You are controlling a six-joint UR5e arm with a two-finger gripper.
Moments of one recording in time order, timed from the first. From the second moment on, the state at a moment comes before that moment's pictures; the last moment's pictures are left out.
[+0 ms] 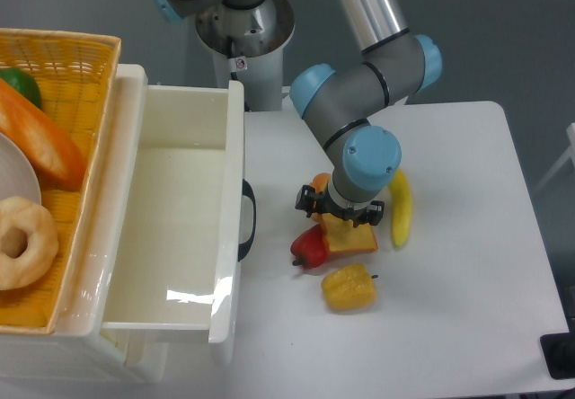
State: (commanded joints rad) arm 2.57 -2.02 -1.70 -1.17 1.58 0.74
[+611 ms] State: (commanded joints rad) arm 2.58 -2.01 -1.68 -1.17 1.57 0.74
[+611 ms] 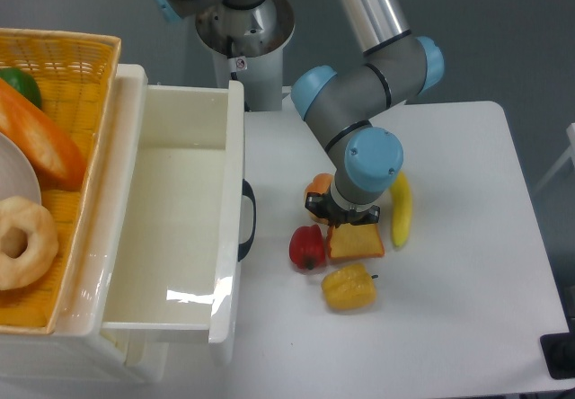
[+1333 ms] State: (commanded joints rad) arm 2.61 -2.00 -1.47 -1.26 1.65 1.06
